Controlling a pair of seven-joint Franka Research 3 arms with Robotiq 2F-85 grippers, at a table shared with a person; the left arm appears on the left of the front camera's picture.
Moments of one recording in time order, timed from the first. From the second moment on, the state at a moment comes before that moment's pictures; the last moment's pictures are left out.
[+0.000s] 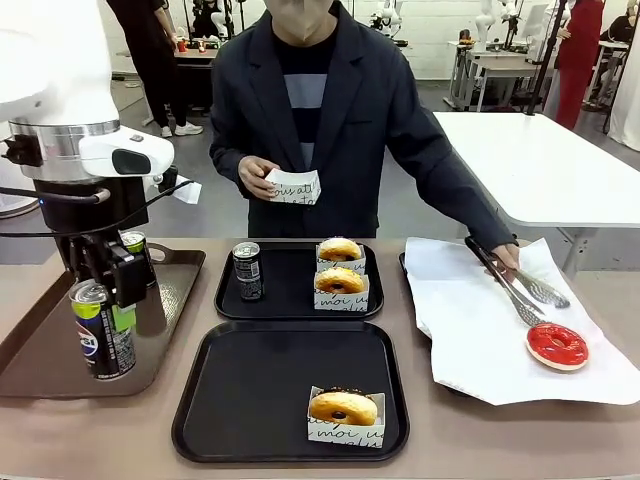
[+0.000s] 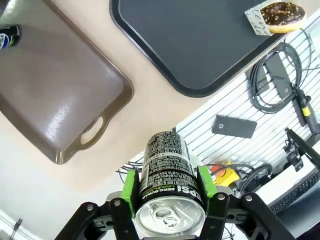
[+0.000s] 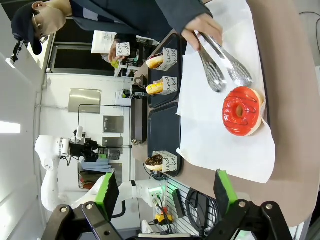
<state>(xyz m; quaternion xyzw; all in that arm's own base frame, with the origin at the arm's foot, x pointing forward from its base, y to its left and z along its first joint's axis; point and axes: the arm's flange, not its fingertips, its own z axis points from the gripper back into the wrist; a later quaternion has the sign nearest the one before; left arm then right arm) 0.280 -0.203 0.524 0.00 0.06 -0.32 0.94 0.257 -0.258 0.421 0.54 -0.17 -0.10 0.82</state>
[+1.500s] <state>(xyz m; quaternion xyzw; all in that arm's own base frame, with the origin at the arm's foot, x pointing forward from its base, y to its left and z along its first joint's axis) 0.306 -0.260 0.487 0.02 0.03 -0.35 0.94 0.256 -0.258 0.421 0.54 -0.17 -0.10 0.82</state>
